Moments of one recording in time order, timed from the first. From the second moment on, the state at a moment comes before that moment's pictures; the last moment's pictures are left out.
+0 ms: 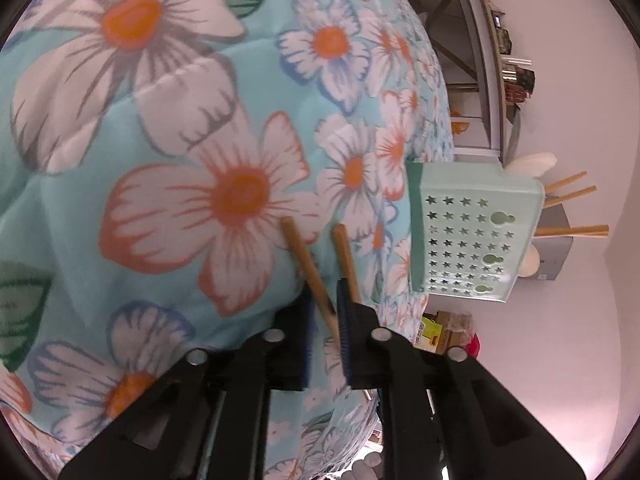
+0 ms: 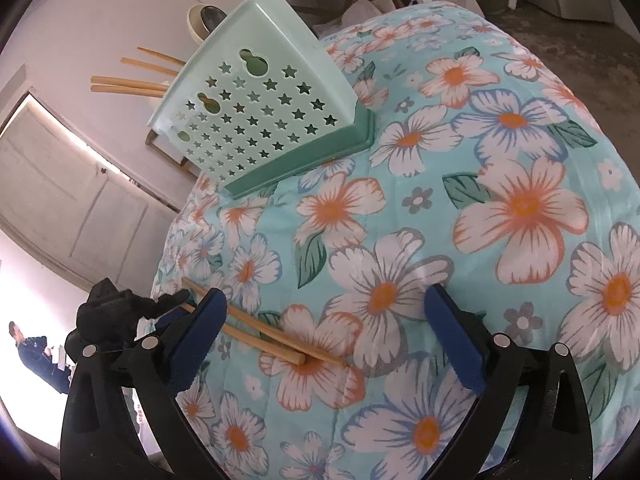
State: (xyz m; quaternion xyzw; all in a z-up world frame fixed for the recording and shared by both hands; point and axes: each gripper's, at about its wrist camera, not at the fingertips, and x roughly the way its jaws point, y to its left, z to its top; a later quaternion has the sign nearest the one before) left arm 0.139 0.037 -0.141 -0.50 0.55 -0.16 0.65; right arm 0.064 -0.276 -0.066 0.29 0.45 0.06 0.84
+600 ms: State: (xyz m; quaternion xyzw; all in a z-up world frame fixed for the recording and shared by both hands) left arm 0.130 0.032 -0.102 -0.39 0.51 -0.17 0.74; right arm 0.066 -0.302 -0.067 0.37 0.45 0.09 0.81
